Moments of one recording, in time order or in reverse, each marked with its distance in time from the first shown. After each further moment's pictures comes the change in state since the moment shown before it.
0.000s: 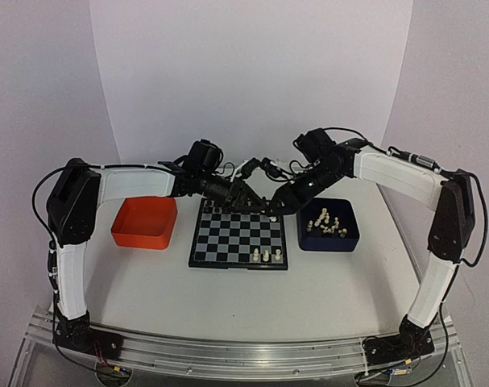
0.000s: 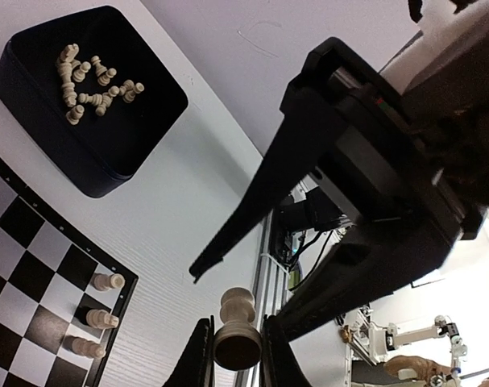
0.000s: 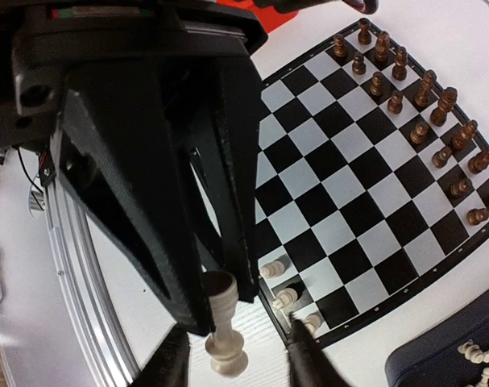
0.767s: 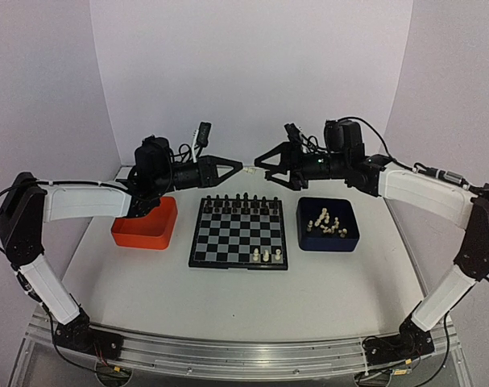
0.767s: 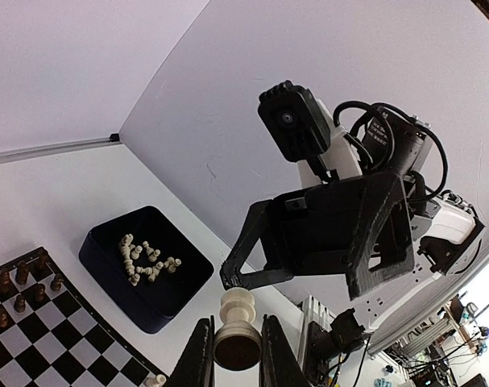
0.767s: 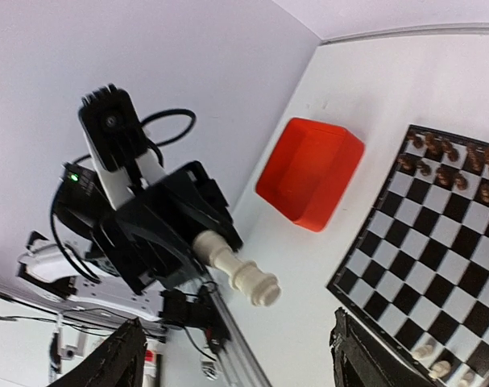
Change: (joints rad) left arm 0.027 -0.389 -0.476 0.687 -0.424 -0.183; right arm -0.003 -0.224 -0.293 0.757 -0.094 0.945
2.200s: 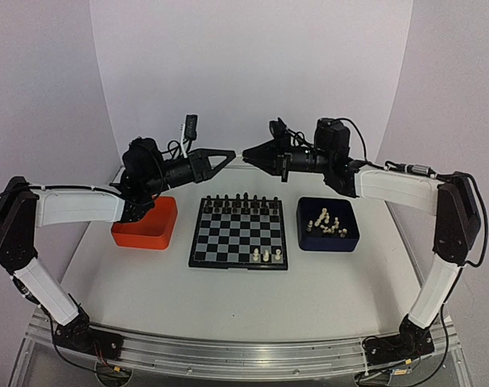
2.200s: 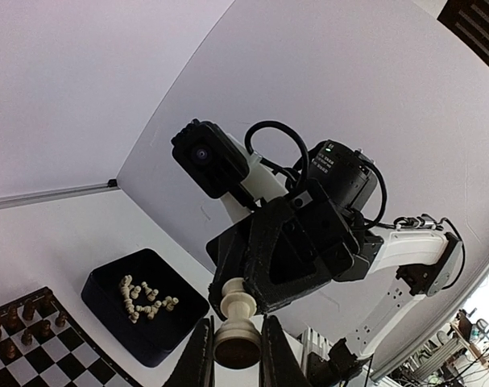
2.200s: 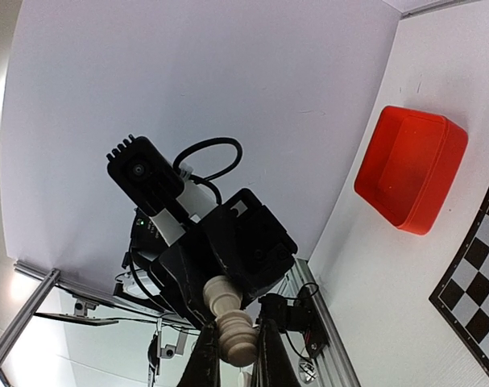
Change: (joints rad) left arm 0.001 -0.057 -0.066 0.153 -0.069 -0.032; right arm -0.005 0.182 0.051 0.445 -0.206 0.436
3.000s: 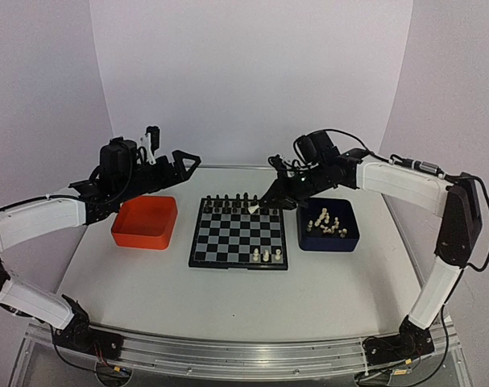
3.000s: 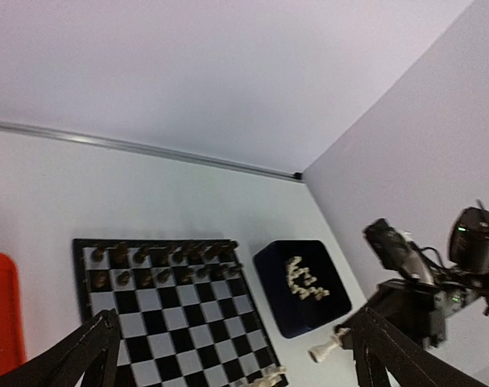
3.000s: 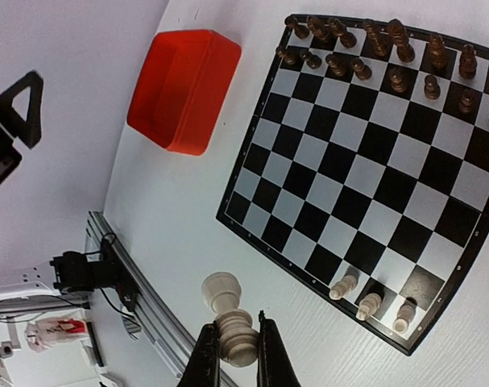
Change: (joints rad) left arm 0.068 -0.291 -0.078 -0.607 -0.466 0.076; right arm 0.046 -0.019 0.112 -0.928 0.357 -0.651
